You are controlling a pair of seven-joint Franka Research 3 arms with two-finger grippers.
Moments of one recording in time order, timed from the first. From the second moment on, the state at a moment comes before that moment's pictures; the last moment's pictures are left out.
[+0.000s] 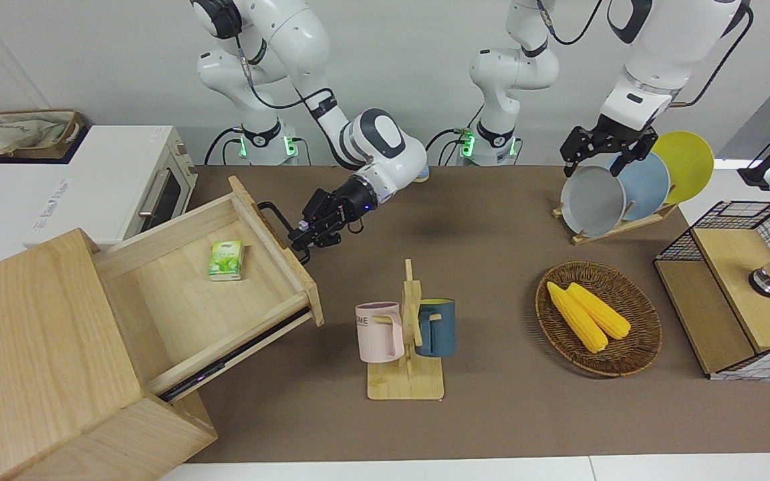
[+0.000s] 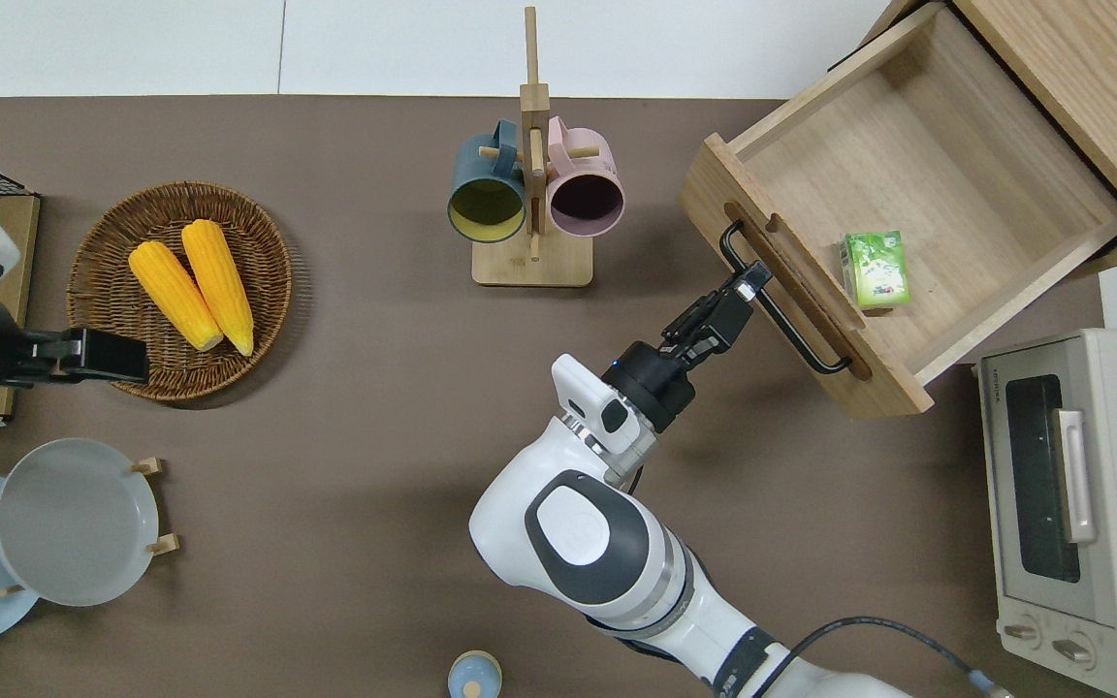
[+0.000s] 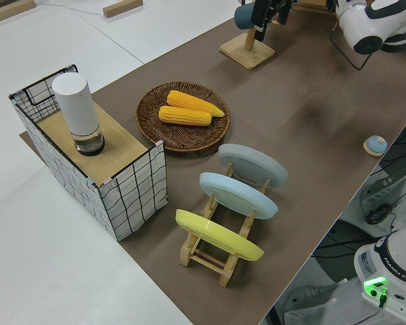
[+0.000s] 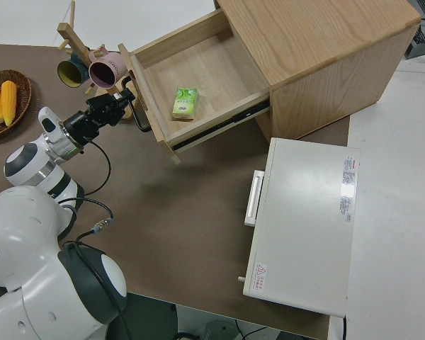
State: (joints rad) left arm -0.12 -0.03 0.07 -1.60 -0.02 1.57 -0.04; right arm 0.28 0.38 0.49 -1.92 -1.77 1.46 0.86
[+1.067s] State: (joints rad) left arm -0.12 -0.03 0.07 -1.60 -0.02 1.57 -0.04; right arm 0.27 0.37 0.45 -1.90 -1.77 1.54 0.70
